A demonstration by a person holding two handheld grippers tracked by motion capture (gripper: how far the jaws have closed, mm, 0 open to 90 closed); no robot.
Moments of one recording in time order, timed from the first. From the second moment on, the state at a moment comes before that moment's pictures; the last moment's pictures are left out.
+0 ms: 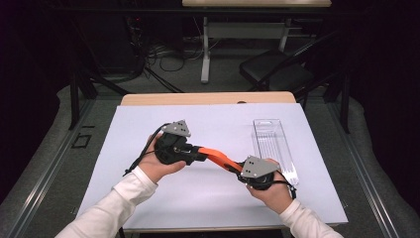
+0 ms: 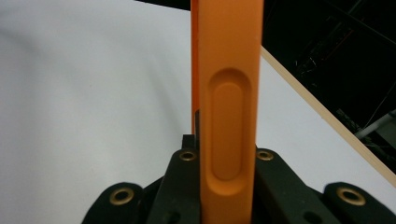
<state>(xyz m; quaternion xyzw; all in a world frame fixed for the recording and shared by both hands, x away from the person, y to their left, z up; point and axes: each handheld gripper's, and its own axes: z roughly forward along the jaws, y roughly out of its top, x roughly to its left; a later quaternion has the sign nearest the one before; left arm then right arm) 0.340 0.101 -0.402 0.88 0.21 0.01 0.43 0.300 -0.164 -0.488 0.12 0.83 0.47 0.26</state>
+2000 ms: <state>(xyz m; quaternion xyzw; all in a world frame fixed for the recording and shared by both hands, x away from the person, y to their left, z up) 0.339 0.093 -0.408 0.87 0.24 0.01 0.42 0.303 -0.163 -0.493 0.14 0.83 0.49 0.23</state>
